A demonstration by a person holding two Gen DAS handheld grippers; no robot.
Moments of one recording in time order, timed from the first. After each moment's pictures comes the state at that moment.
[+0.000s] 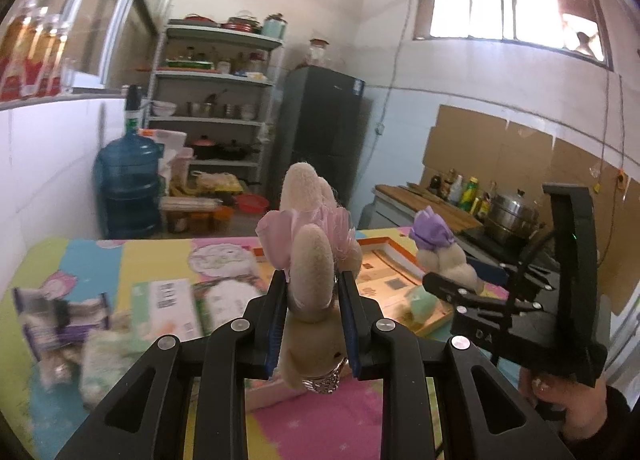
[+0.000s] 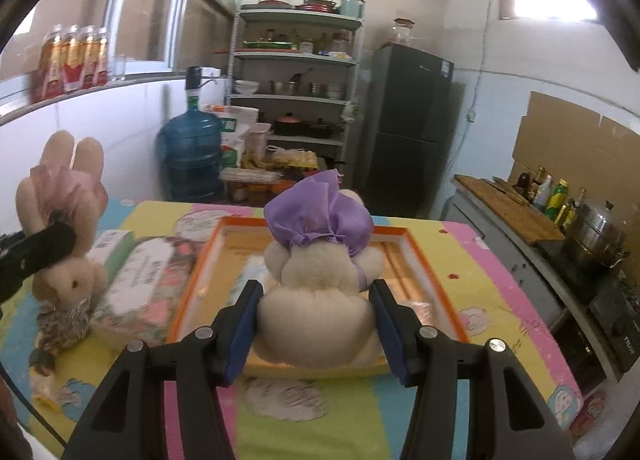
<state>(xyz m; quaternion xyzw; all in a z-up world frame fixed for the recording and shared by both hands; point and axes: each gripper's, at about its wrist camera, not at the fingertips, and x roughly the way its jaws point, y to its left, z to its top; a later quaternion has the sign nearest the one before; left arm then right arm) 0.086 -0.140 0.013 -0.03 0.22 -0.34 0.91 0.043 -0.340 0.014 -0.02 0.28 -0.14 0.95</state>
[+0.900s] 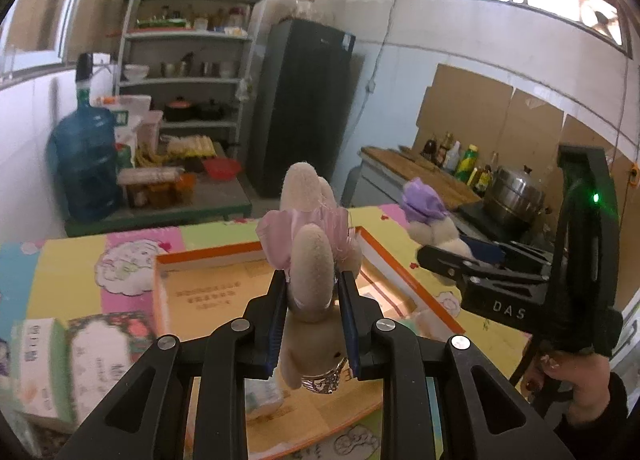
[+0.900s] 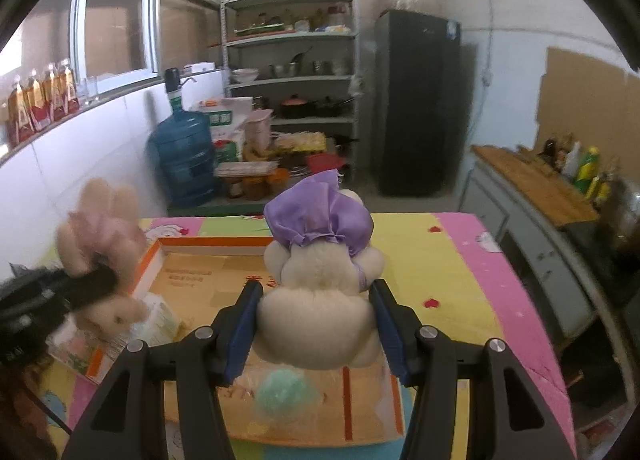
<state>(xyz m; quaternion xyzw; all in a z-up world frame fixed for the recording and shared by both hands) 0.153 -0.301 0.003 -0.01 0.30 -0.35 0.89 0.102 -0.488 0.011 0.05 0.32 -0.07 0.95</state>
